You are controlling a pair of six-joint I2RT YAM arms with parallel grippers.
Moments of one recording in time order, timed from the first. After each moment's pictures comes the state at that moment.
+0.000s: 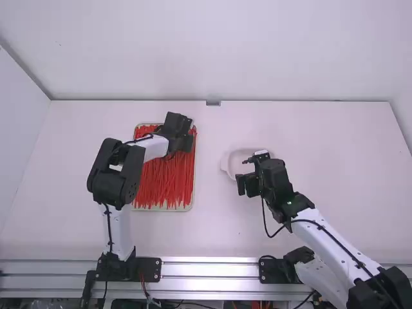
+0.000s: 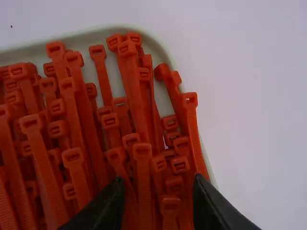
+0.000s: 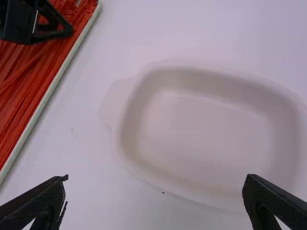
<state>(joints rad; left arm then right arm) -0.23 2.08 1.24 -0.09 0.10 -0.03 0.43 1.08 0.49 -0.15 0.01 0.11</state>
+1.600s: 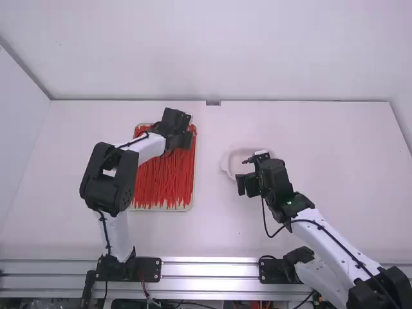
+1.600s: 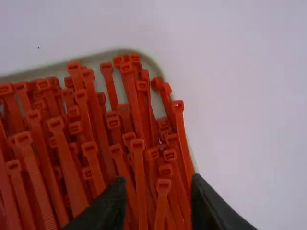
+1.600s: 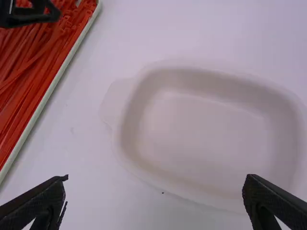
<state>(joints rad) -0.23 1.99 1.24 -0.16 0.10 -0.03 0.43 1.08 0.49 -0.15 0.01 0.11</state>
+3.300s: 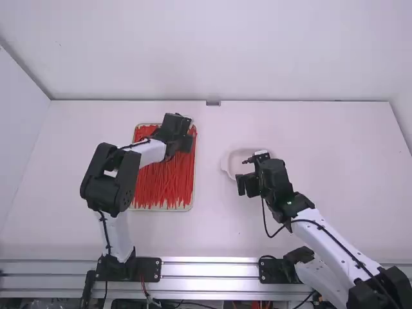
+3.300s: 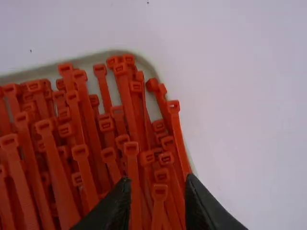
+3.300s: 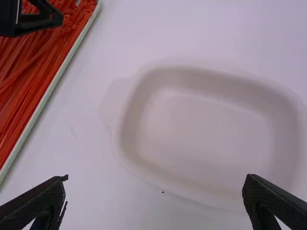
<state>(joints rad) -0.25 1.99 1.15 0.00 0.10 -0.03 0.43 1.08 0.49 -0.15 0.01 0.11</state>
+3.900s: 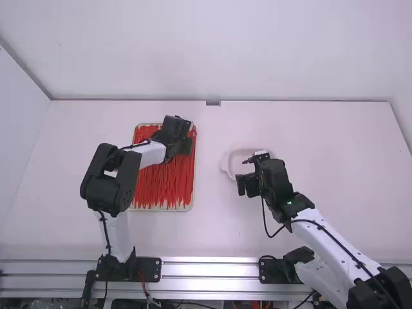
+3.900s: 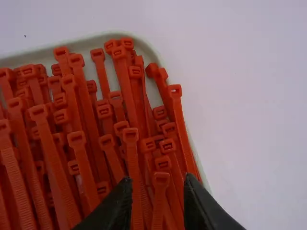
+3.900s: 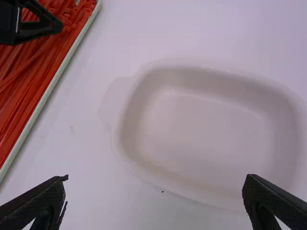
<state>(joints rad) -0.25 1.99 1.12 0.02 0.10 -0.02 0.43 1.08 0.49 -0.15 0.01 0.11</state>
